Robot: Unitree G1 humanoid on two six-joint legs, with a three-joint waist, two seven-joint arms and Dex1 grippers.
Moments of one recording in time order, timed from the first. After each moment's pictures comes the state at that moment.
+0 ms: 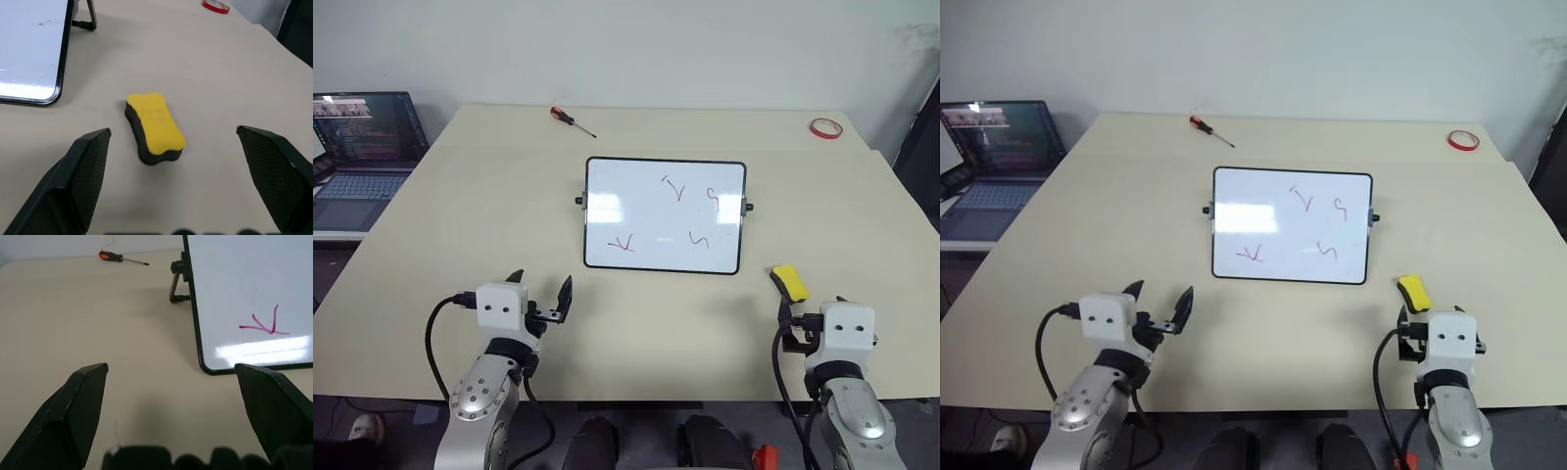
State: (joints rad) left arm 0.23 0.20 0.12 -0.53 -0.15 0.29 -0.19; right arm 0.37 -0.08 -0.09 -0.74 -0.11 0.49 0.02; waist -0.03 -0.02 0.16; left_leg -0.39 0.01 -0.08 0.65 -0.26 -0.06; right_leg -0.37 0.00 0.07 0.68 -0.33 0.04
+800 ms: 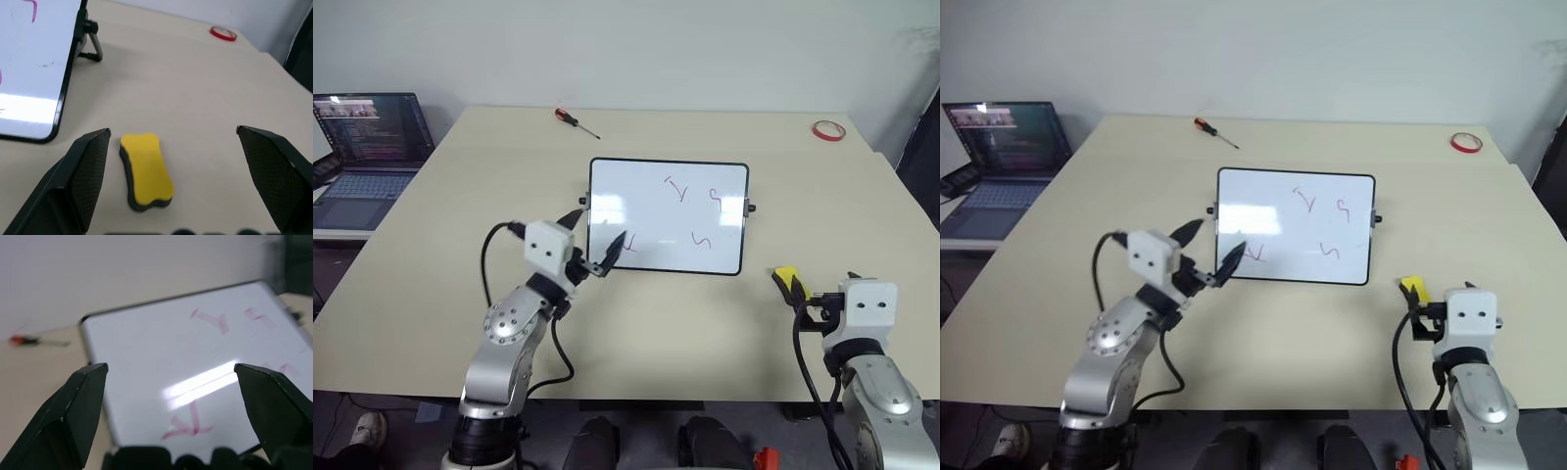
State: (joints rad) left arm -0.21 0.31 -0.04 -0.33 -0.24 0.25 -0.50; right arm 0.22 -0.19 -0.23 -0.71 0.00 0.55 0.12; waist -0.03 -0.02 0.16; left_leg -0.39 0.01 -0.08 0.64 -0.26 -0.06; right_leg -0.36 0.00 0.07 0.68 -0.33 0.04
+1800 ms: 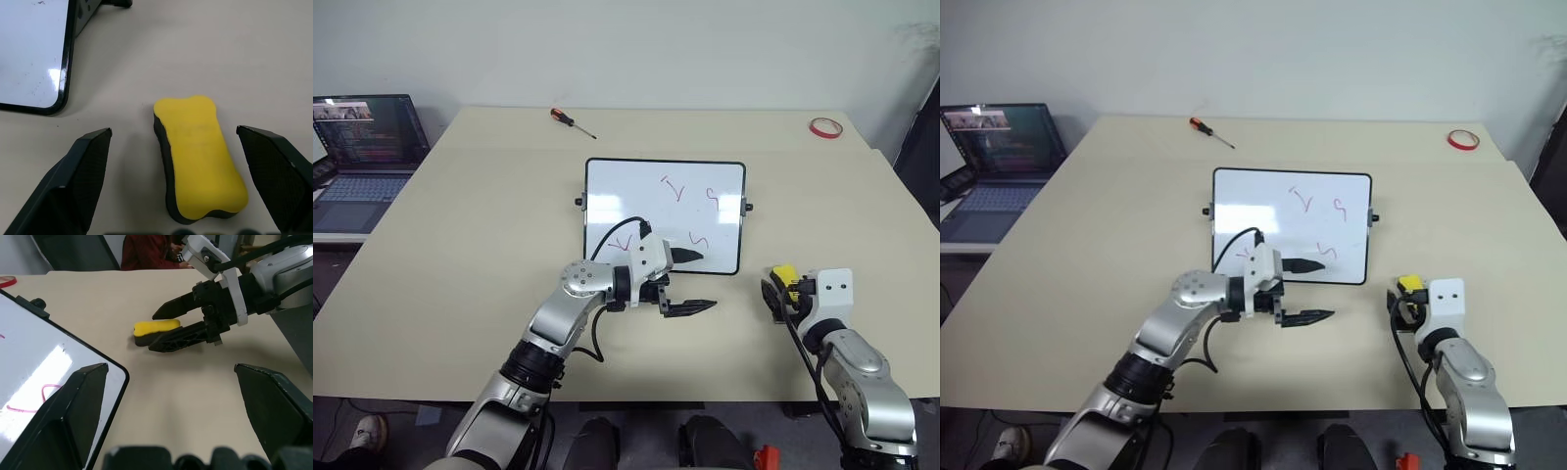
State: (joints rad) left arm -0.50 0.30 -0.34 0.04 -0.22 0.18 -1.00; right arm 0.04 -0.24 -0.21 -0.36 0.15 0.57 0.23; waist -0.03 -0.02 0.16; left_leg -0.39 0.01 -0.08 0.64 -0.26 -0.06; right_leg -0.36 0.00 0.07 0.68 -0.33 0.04
